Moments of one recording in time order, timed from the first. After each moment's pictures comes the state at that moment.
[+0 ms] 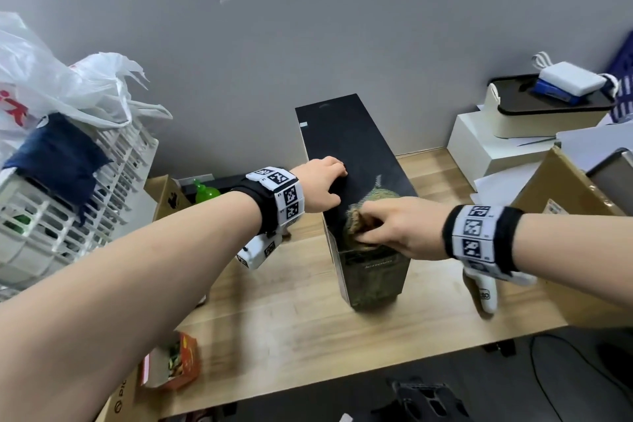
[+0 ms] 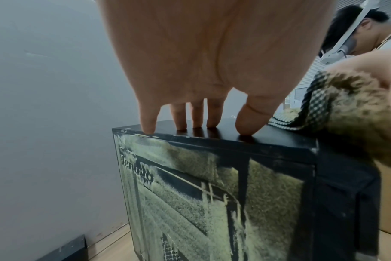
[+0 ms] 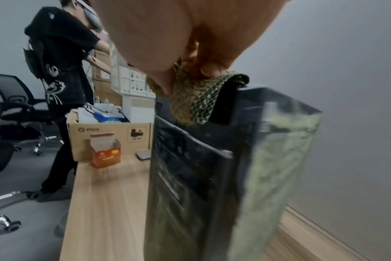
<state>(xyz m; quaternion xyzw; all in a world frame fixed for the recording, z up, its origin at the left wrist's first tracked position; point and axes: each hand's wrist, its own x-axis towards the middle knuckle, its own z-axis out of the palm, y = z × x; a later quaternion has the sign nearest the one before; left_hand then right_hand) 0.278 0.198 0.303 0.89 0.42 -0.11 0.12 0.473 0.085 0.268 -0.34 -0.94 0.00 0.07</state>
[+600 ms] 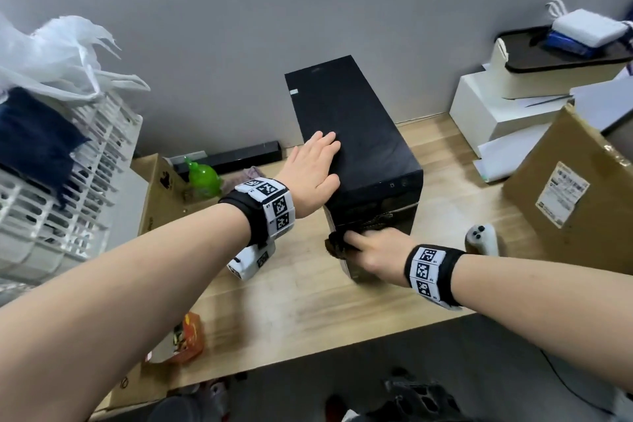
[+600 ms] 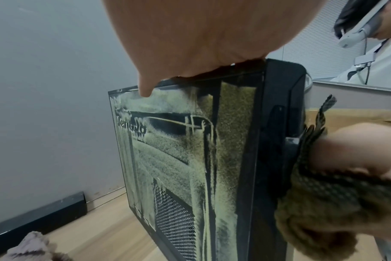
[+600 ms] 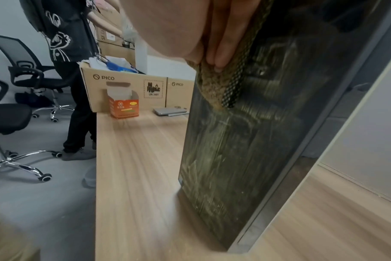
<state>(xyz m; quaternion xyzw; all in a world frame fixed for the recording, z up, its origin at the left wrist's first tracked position) 0.264 0.174 0.257 0.90 0.41 -0.01 0.13 0.426 0.054 0.158 -0.38 -0.92 -0.11 0.05</state>
